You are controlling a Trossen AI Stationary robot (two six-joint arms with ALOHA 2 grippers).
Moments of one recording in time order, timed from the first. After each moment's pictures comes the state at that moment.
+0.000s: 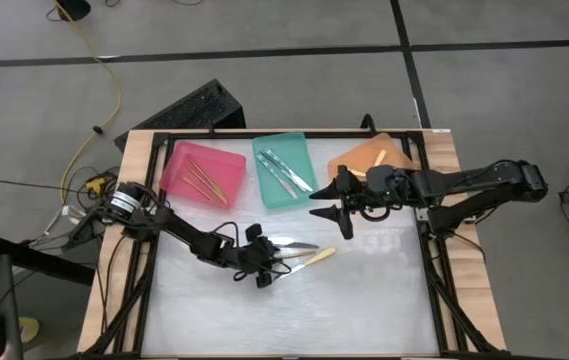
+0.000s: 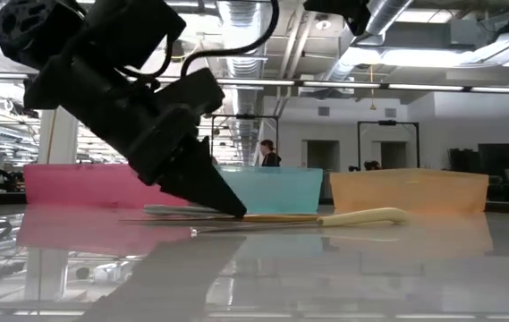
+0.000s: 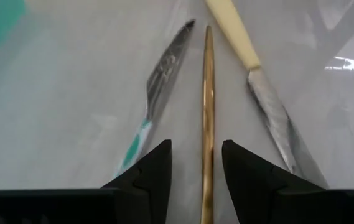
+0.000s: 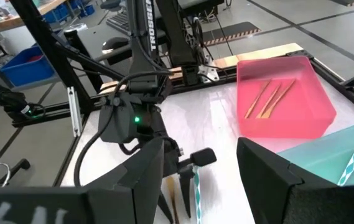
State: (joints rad) left arm -0.33 1.89 0.75 0.42 -0.43 -0.39; right arm 0.07 1.17 0.98 -0.10 0.05 0.25
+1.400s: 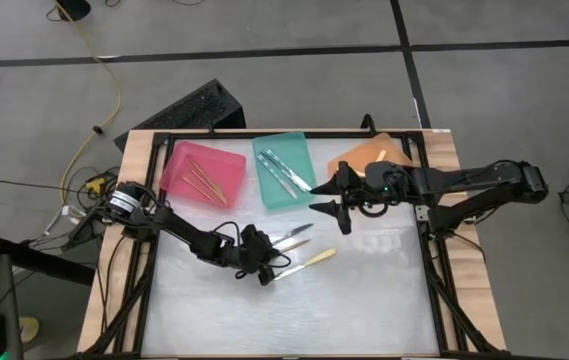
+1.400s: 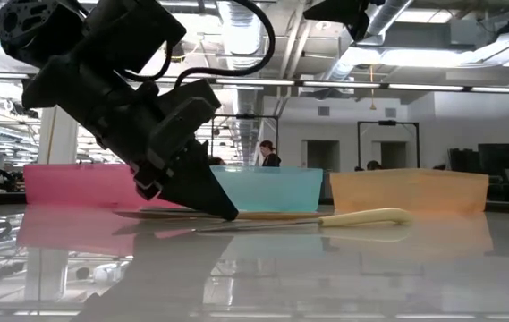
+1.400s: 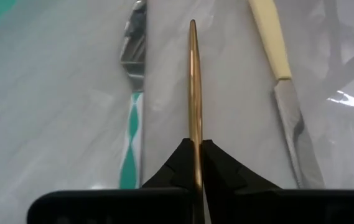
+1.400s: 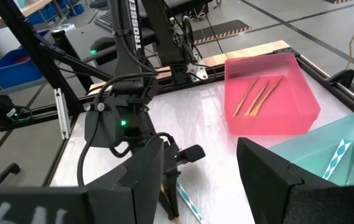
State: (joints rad) left arm -0.32 1.87 0.75 0.35 -0.46 -0.64; right arm 0.04 1.17 0.98 -0.11 0.05 0.25
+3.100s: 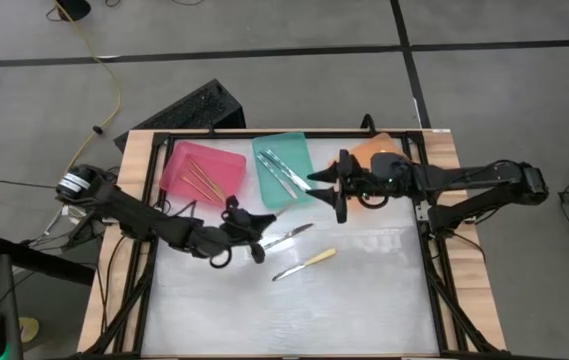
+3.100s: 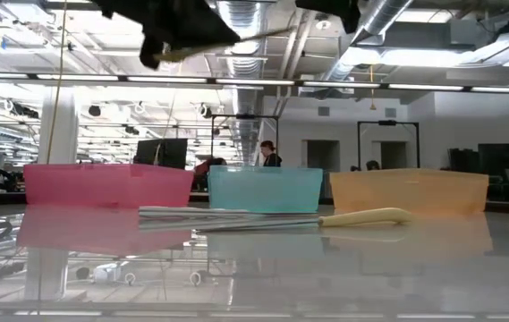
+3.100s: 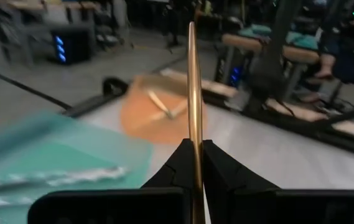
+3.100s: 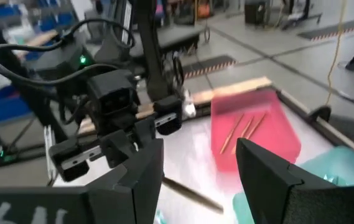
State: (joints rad) left arm -0.35 1.43 0.76 0.42 -0.84 -0.32; right arm -0.02 1.17 0.98 0.04 0.08 0.23
